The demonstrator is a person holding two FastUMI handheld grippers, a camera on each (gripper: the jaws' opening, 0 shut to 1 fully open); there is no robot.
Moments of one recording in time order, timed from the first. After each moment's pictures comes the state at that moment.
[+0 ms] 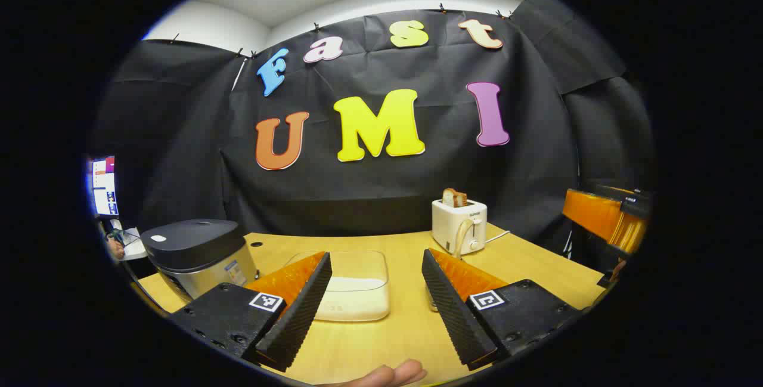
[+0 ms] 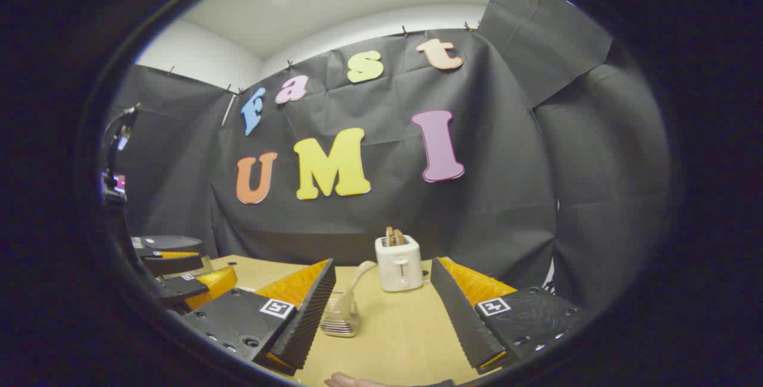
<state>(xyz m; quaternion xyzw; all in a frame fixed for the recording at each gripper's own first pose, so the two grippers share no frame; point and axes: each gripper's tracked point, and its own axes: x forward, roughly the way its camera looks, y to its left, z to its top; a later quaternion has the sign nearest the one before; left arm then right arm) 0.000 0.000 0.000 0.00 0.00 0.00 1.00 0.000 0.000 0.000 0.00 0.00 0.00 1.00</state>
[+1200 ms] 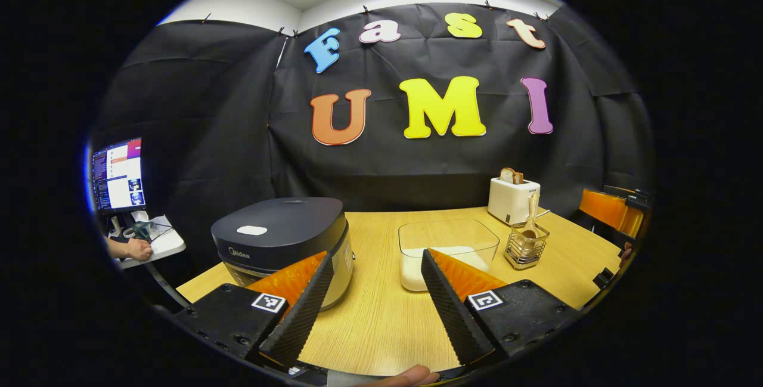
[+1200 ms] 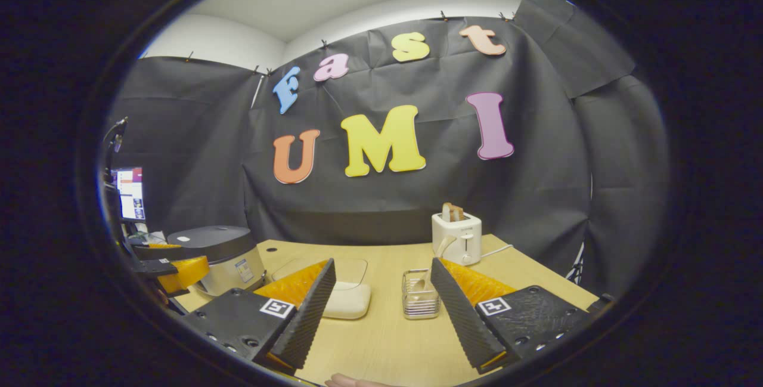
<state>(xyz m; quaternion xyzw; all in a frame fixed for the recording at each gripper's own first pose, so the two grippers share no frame) -0.050 0.178 -0.037 -0.03 0.06 0.05 1.00 -0.011 0.123 -0.036 -0.02 0.06 0.03 1.00</state>
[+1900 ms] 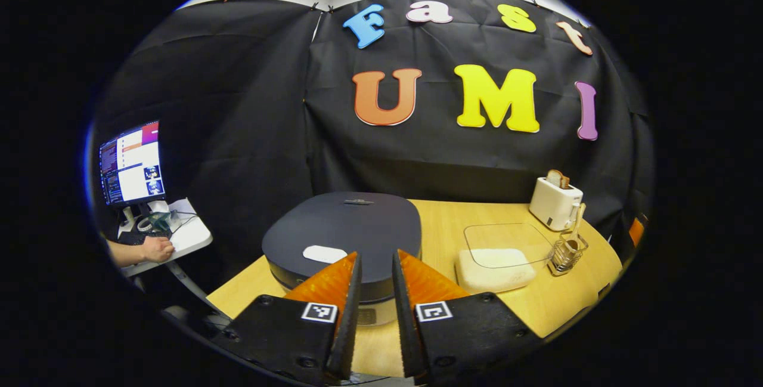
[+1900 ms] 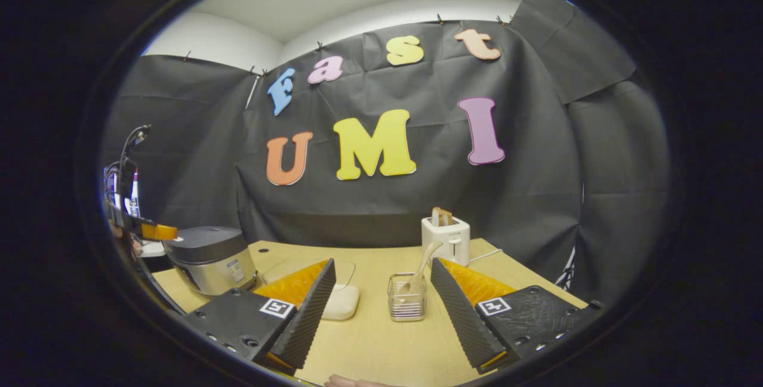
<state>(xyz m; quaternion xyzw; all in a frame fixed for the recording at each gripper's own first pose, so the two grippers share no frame) -0.025 0.309 -0.023 -0.06 0.14 0.12 0.98 -0.016 0.107 -0.029 -0.02 0.05 0.02 1.00</state>
